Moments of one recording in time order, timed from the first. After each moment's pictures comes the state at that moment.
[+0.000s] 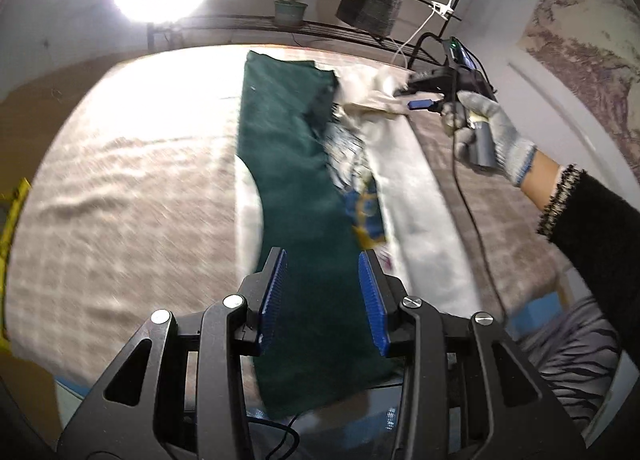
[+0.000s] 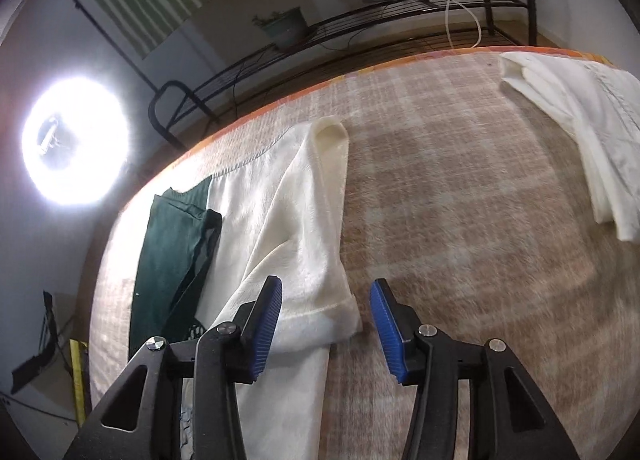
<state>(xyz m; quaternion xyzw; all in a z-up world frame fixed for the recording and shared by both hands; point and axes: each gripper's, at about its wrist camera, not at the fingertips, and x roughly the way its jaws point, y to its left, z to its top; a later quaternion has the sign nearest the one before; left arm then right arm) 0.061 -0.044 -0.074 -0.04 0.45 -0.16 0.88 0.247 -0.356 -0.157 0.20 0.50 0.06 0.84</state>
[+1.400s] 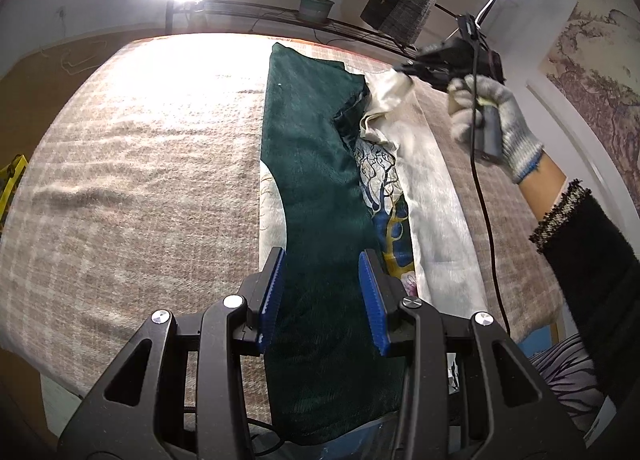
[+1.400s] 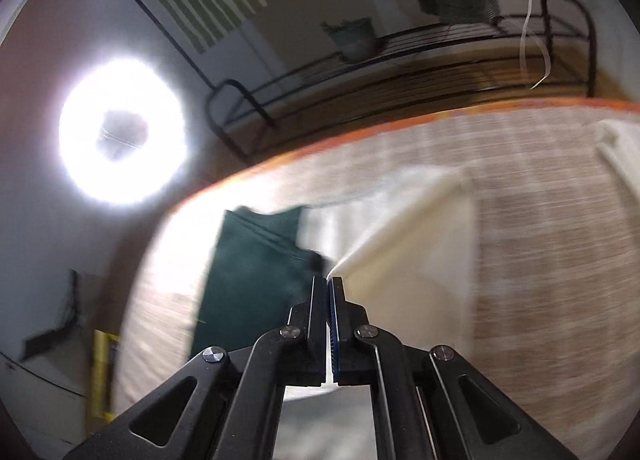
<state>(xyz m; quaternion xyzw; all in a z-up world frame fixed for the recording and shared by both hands) 0.091 -0.021 -0.091 -0.09 0.46 -0.14 0.87 0.288 -0.294 -0.125 0.22 0.46 0.15 0.85</state>
